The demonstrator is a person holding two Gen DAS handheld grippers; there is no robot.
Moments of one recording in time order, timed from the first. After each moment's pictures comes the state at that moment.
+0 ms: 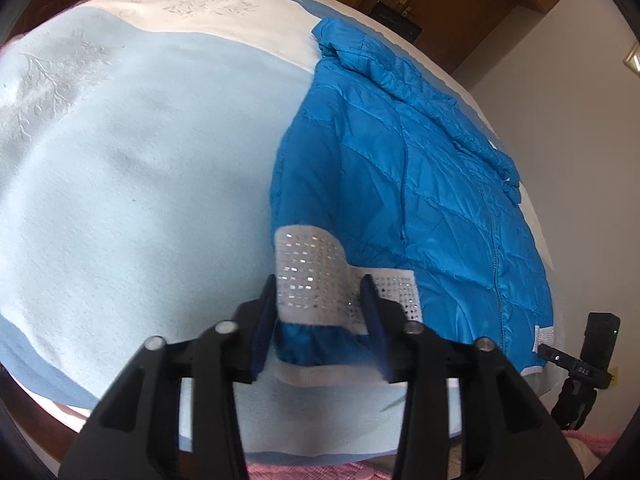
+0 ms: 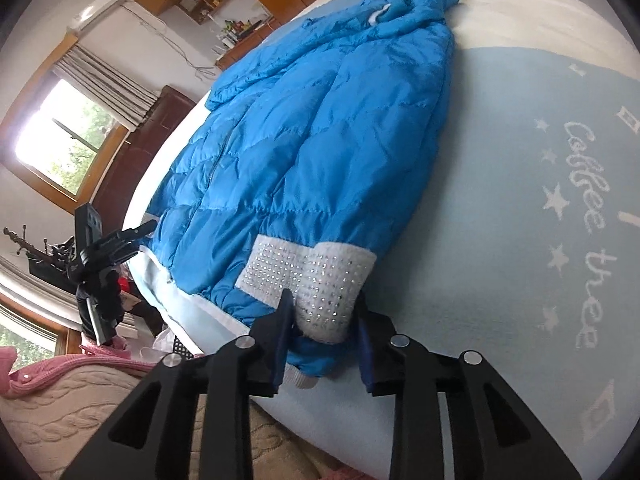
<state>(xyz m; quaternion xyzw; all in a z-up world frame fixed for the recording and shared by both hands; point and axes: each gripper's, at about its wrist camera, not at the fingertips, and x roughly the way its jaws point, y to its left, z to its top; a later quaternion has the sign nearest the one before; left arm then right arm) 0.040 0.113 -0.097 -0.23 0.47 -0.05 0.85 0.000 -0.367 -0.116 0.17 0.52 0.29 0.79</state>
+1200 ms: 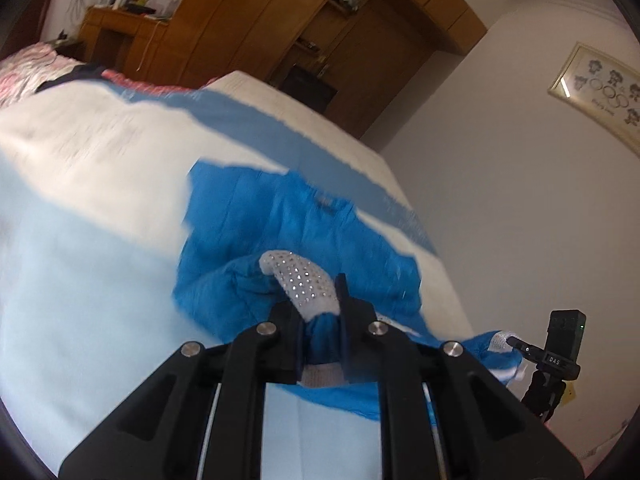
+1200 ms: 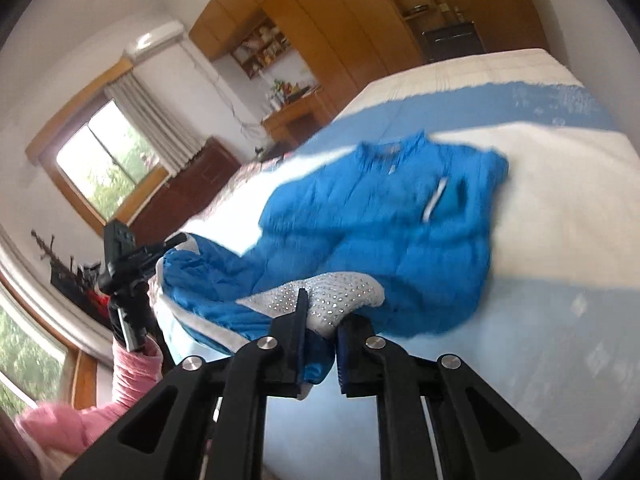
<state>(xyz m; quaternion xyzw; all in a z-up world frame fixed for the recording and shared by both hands) 0.164 0.097 0.045 -0.25 0.33 -0.17 0.89 0.113 -0.400 0.037 0.19 0.39 0.33 0.84</state>
